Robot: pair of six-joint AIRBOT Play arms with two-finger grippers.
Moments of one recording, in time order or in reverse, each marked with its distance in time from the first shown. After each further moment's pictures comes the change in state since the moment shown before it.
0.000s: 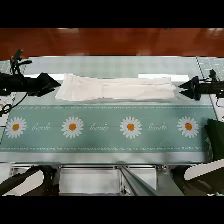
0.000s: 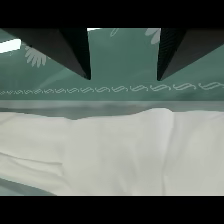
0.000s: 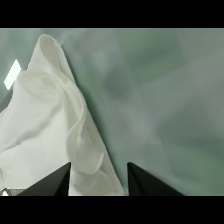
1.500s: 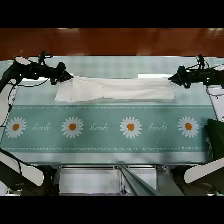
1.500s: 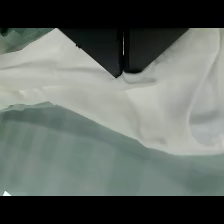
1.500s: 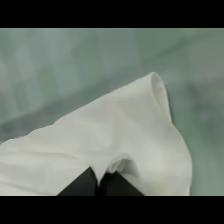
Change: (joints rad) left arm -0.043 -0.713 0.538 -0.163 0.027 -0.057; right arm 0.187 0.020 0.100 -0.027 -0.147 0.021
